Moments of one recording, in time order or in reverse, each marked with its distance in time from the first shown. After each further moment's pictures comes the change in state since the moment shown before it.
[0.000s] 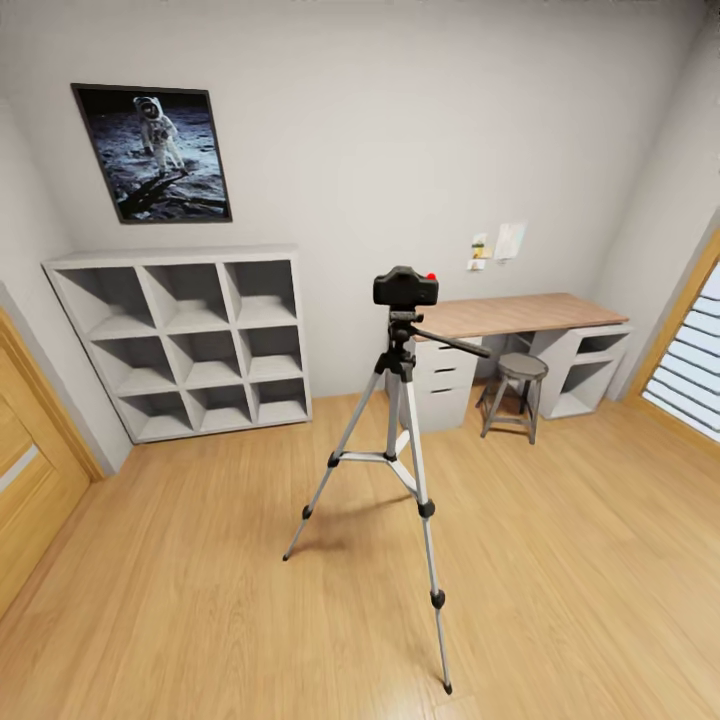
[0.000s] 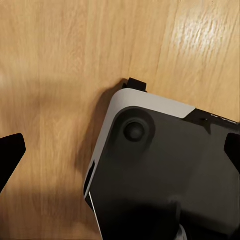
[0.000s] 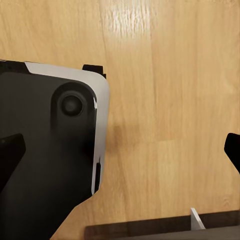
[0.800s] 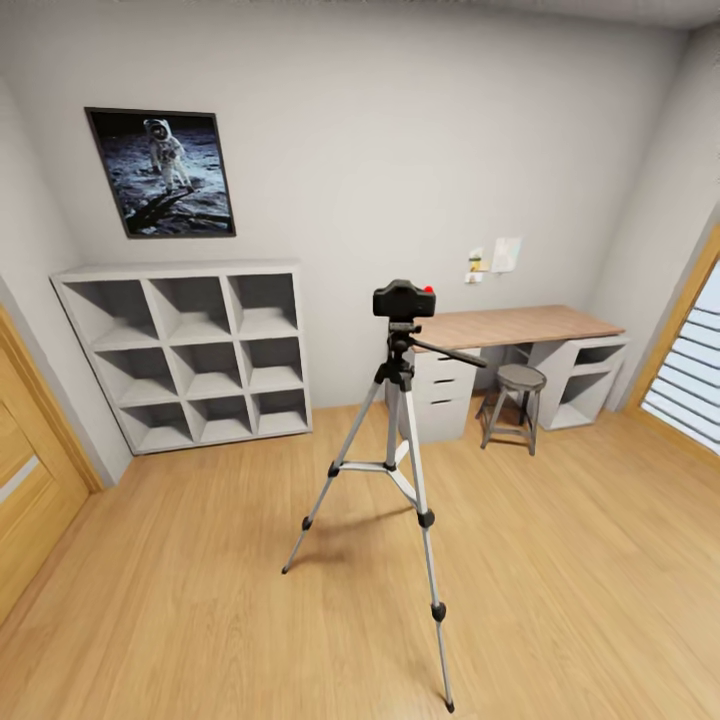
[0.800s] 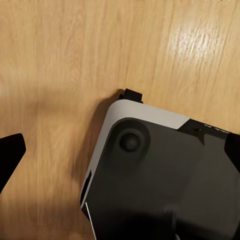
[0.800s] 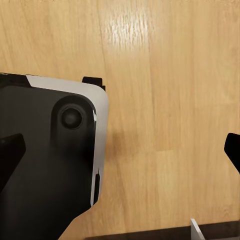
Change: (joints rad) left arm 0.000 0.000 0.000 0.000 0.000 0.000 0.000; right arm 0.000 0.000 0.000 0.000 0.000 -0.001 0.000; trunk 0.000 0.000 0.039
